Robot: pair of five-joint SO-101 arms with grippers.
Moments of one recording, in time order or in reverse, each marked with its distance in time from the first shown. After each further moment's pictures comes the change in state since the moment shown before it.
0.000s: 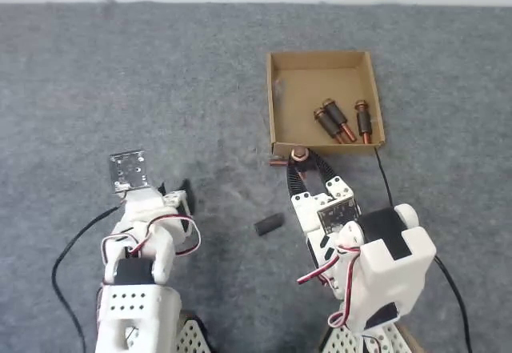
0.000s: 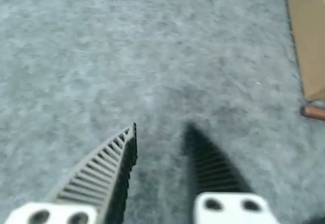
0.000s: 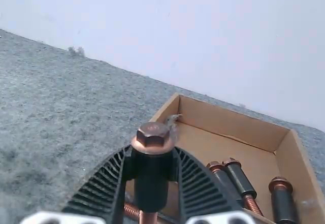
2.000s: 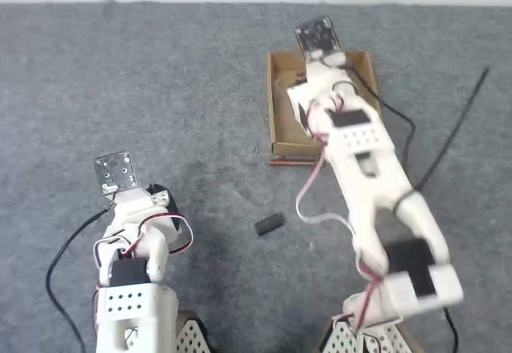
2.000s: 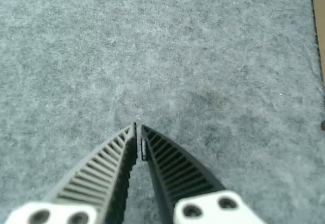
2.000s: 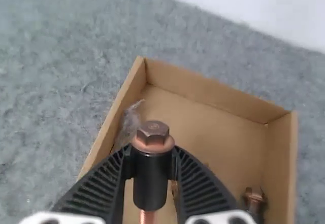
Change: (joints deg) left arm -4.4 0.0 0.0 0.0 0.1; right arm 6.3 -9.8 -78.8 127.2 0.0
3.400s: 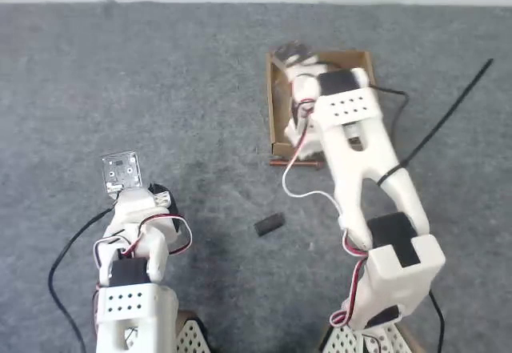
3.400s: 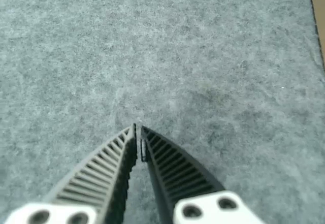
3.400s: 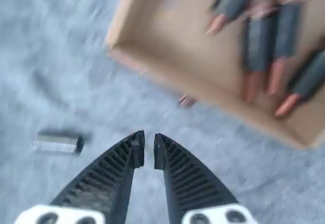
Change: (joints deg) left arm 0.0 0.0 0.0 0.0 -4.0; right arm -4.1 6.4 -21.6 59.9 4.7
